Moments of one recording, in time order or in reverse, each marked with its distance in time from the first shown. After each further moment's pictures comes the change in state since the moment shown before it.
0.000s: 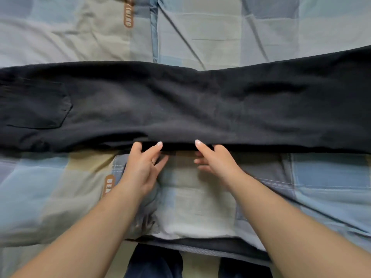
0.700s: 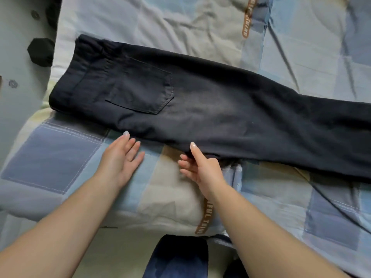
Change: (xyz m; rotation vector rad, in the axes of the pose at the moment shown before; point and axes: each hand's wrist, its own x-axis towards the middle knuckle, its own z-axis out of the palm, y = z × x) left_hand 0.051 0.133 -0.300 -0.235 0.237 -0.080; right_hand -0.016 0.006 0.310 0.222 -0.003 0.145
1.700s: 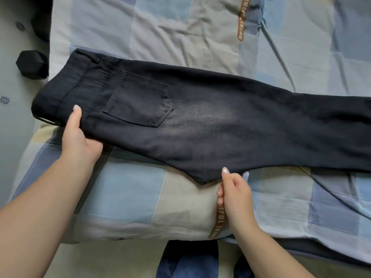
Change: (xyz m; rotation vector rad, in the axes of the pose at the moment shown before) left_hand 0.042 0.103 -0.014 -0.332 -0.052 0.187; right_hand -0.052 0.022 -0.019 -0.354 0.399 -0.281
